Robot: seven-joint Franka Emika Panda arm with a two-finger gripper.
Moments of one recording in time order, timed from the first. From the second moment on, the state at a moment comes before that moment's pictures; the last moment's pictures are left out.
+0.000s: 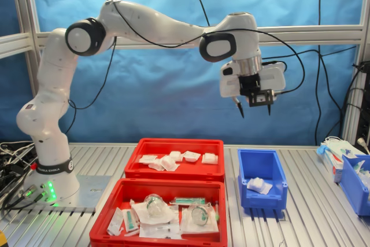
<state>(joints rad) 0.05 0.40 -0.10 -1.45 0.04 2.08 2.50</state>
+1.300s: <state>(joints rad) -0.07 -0.19 0.07 -2.12 -0.02 2.07 2.50</state>
